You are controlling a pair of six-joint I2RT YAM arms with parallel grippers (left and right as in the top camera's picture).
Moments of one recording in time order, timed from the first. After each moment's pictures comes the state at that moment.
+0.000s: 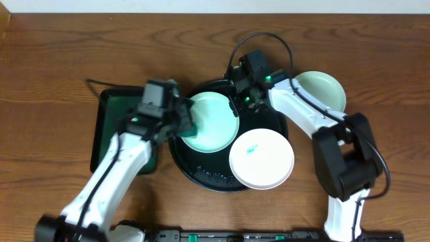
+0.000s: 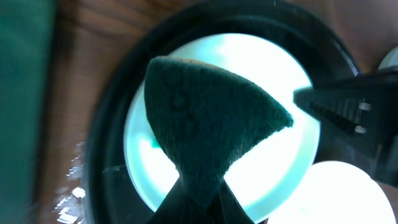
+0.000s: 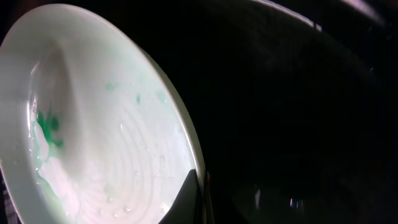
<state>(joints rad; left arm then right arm) -0.29 1.41 0.93 -0.55 0.15 -0.52 0.47 2.07 1.46 -0.60 -0.33 0.04</state>
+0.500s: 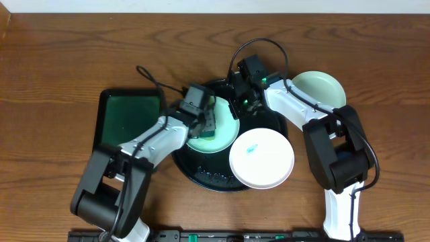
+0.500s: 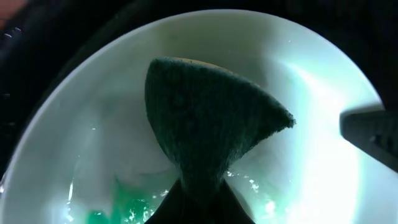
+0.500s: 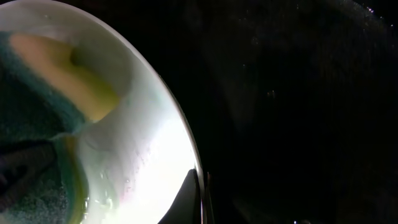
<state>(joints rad) -0.46 1.76 0.94 -0.30 -0.06 -0.57 0.47 2.14 1.46 -0.59 -0.33 0.07</state>
